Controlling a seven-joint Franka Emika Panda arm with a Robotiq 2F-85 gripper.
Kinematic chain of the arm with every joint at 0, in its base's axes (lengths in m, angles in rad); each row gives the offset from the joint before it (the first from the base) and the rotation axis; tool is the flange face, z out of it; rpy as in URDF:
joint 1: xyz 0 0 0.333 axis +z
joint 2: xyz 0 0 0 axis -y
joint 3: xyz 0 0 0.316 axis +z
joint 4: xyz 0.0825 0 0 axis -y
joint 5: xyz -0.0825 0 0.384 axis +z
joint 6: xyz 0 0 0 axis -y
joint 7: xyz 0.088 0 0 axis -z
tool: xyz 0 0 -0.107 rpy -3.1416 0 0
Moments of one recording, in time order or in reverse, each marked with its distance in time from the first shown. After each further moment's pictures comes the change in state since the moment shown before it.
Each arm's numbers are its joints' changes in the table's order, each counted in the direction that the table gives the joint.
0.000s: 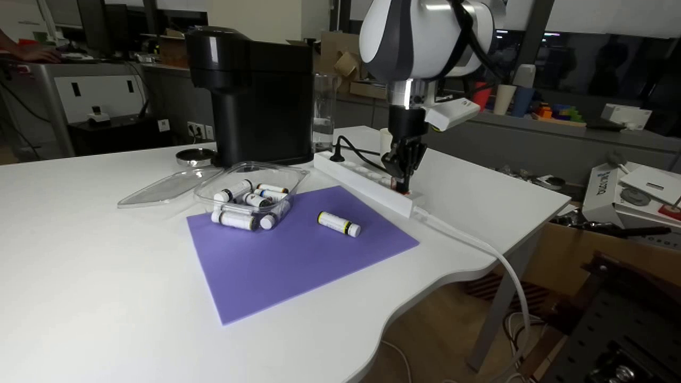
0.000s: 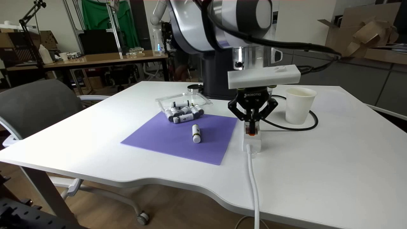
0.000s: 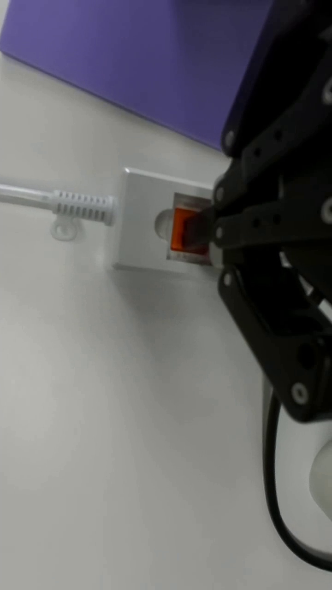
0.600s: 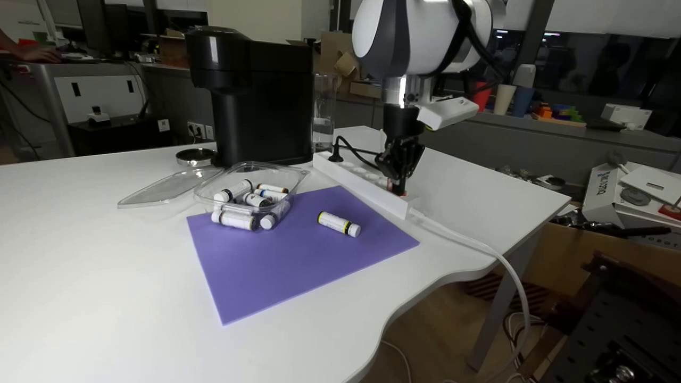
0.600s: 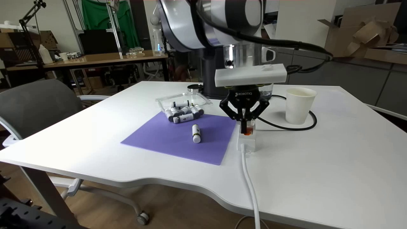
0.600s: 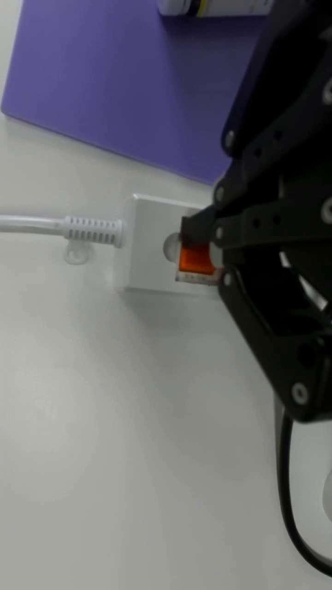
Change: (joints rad) arm 0.030 0.037 0.000 -0.048 0.002 -0.006 0.075
